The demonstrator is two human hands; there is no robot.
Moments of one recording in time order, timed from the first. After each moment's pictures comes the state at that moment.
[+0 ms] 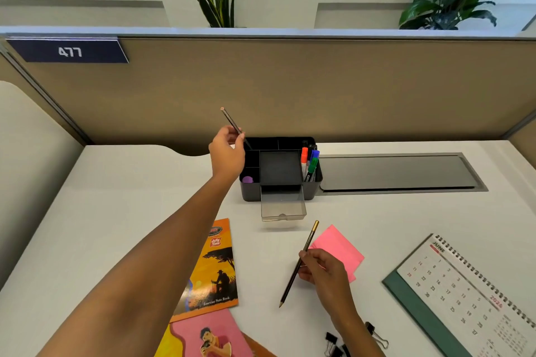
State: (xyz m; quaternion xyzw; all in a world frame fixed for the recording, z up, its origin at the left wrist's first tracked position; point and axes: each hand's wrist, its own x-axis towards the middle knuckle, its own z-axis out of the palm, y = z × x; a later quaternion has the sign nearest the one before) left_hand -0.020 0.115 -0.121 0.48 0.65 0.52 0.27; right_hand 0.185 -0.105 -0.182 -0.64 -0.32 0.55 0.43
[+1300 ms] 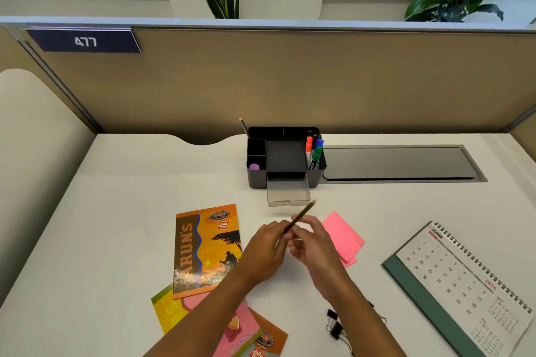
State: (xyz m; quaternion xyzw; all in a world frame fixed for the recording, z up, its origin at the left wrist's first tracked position) left_hand 0.018 -0.085 -0.193 0.73 0.51 0.29 0.36; right_hand 0.147 -0.099 -0.114 -0.60 -0.25 0.65 0.40
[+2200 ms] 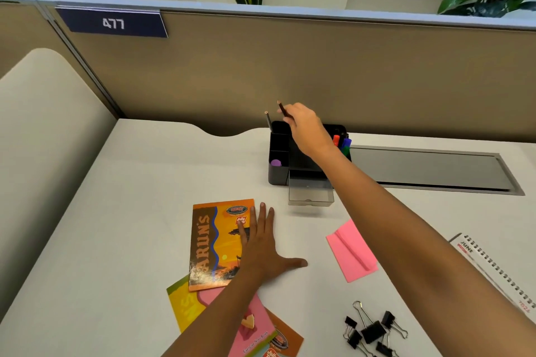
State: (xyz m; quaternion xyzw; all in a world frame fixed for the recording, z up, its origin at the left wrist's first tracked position) left_hand -0.009 -0.082 -0.230 0.67 0.70 0.05 0.25; right_hand 0.100 0.136 -0.100 -0.53 -0.79 0.18 0.25
